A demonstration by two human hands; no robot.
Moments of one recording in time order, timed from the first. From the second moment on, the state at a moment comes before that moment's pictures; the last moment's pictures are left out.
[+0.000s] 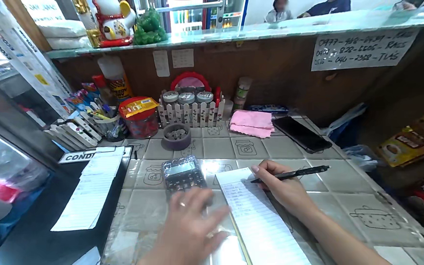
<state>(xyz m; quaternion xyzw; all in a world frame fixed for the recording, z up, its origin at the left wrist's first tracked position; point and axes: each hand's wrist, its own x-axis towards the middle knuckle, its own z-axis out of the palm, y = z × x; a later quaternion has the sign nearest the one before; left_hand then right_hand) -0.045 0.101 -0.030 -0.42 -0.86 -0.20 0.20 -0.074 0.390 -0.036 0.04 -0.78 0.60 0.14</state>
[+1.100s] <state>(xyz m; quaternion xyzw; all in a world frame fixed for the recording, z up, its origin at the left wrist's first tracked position) -0.044 0.142 -0.047 -0.57 -0.80 -0.14 0.13 -0.065 0.376 -0.041 0.05 -0.84 0.52 0.17</state>
